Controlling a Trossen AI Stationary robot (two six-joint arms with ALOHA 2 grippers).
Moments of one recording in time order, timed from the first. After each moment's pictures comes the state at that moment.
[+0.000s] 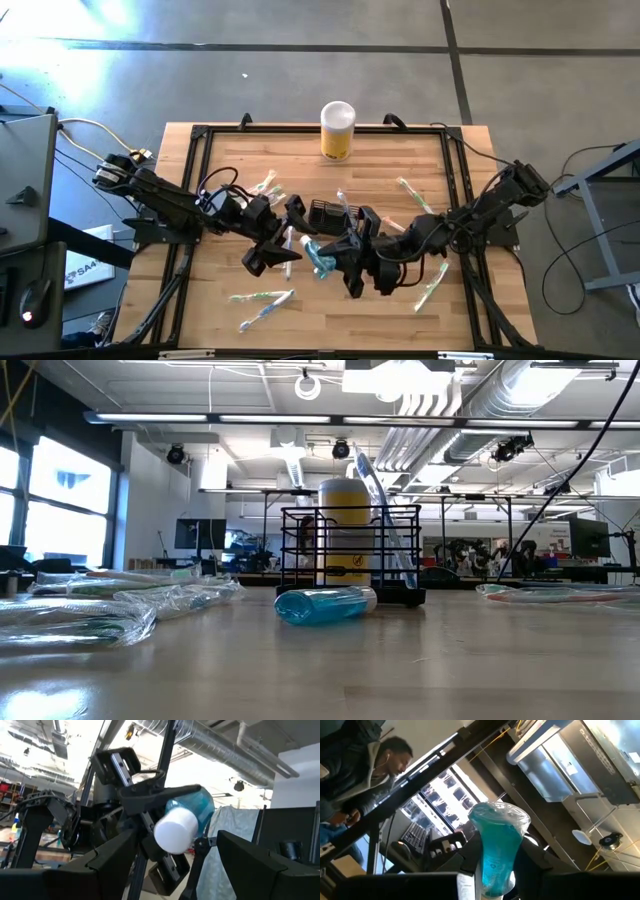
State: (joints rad) left arm -0.31 1.38 0.90 1.05 0.09 -0.29; right arm 0.47 1.57 1.28 0.69 0.26 -0.99
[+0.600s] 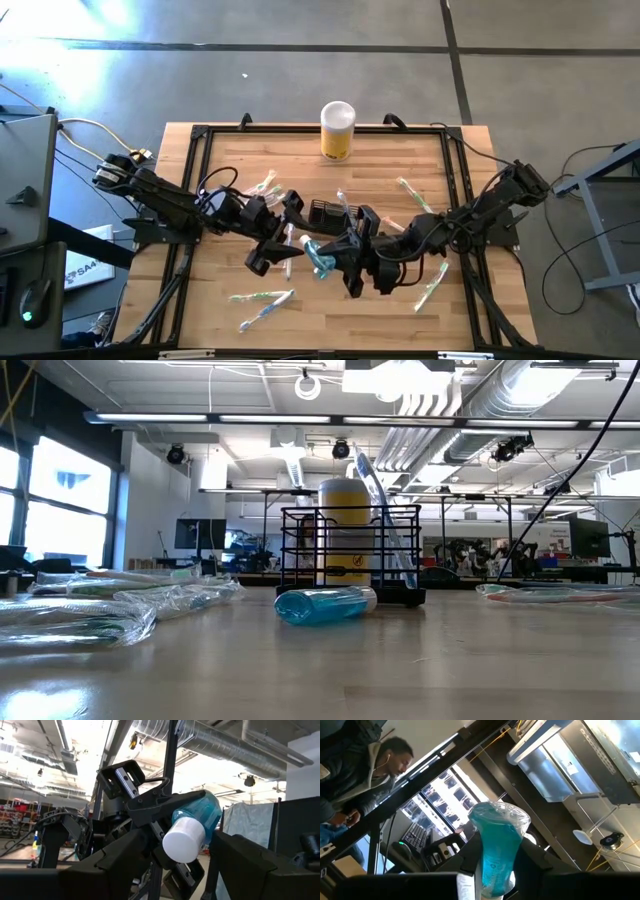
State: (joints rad) left arm -0.31 1.38 0.90 1.07 0.07 -0.16; right arm 0.47 1.57 1.28 0.69 0.25 -0.99
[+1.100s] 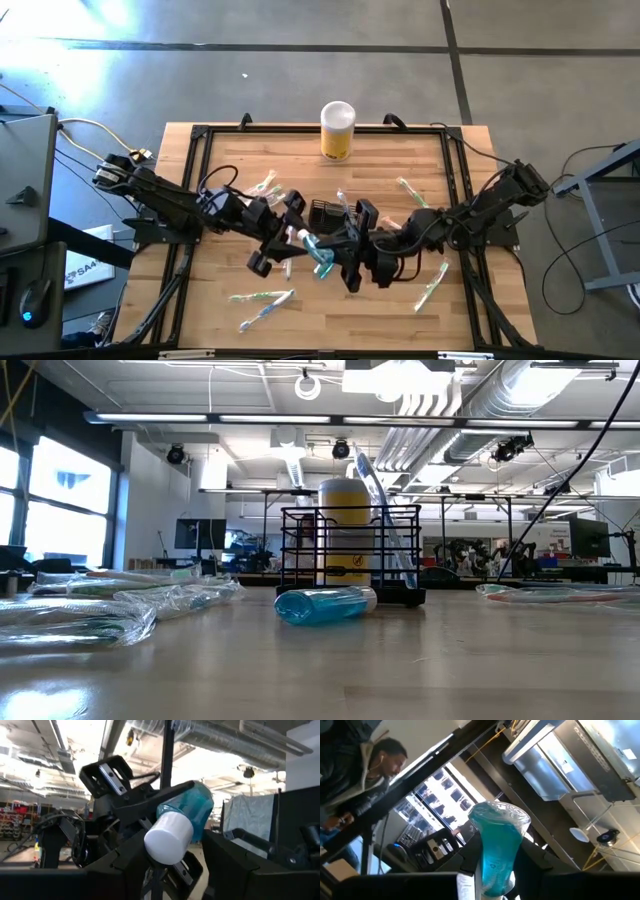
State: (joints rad) left arm -0.31 1.38 0.94 0.97 0.09 -0.13; right arm 0.43 1.57 1.28 0.71 0.23 -0.96
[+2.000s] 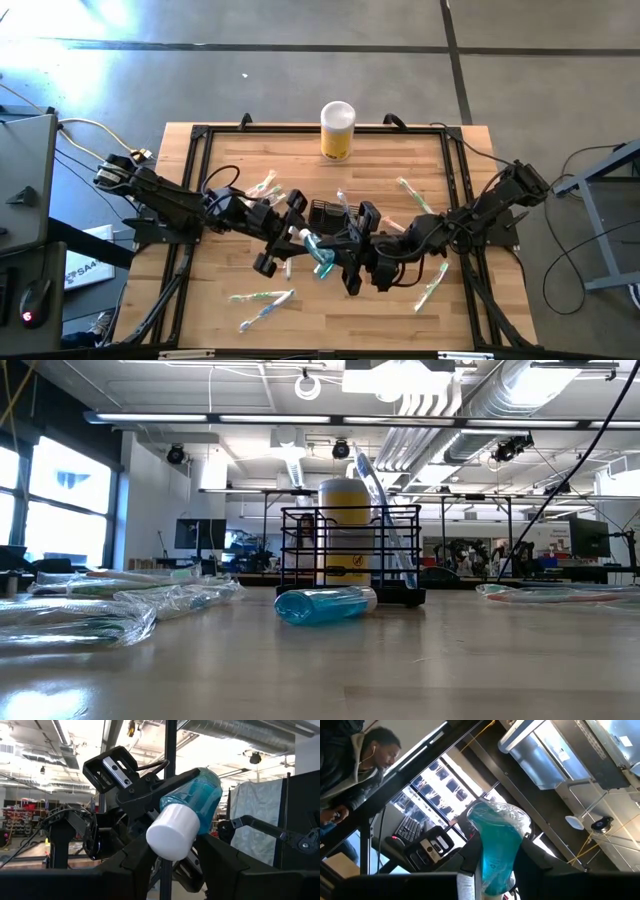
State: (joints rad) left arm -0.31 1.38 0.96 0.95 0.08 -0.06; right arm 0.48 1.57 1.28 0.69 0.34 -0.97
